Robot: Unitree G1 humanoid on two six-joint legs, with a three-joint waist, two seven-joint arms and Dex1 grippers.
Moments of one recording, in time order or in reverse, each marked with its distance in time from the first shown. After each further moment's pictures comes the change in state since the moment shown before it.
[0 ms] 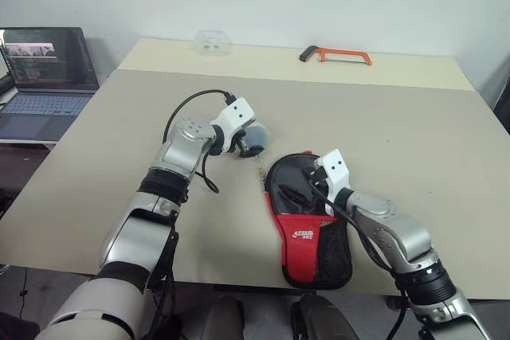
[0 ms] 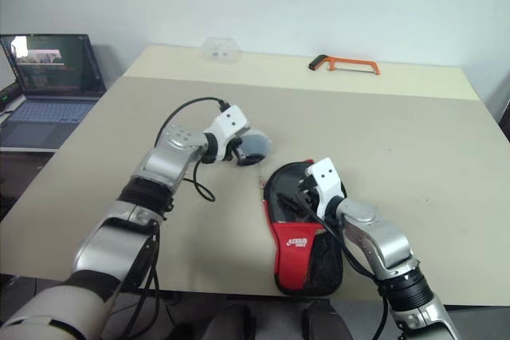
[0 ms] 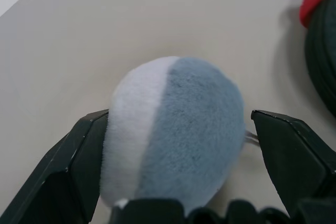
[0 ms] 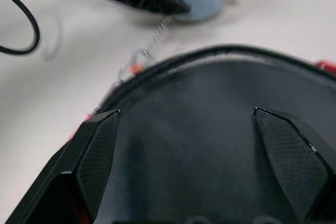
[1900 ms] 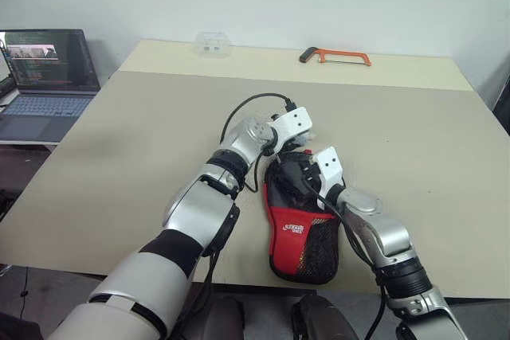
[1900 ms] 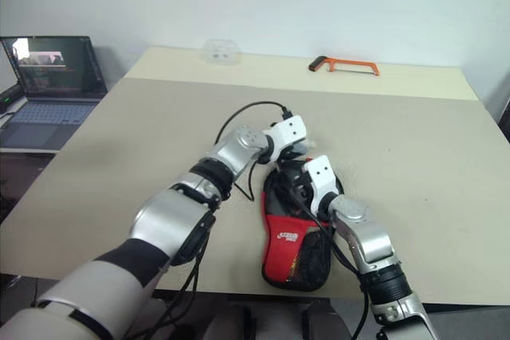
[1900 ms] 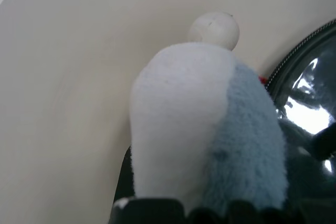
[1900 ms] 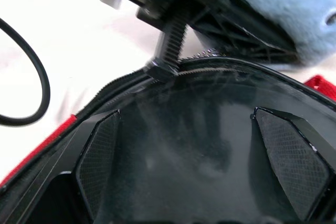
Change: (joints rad) left arm -0.317 -0.341 -0.080 0.619 0.240 -0.280 0.197; right arm -0.028 0.119 -0.055 0.122 -0.148 -0.099 0.048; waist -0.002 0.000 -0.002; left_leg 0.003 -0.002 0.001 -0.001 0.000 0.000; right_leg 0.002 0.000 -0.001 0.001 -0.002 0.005
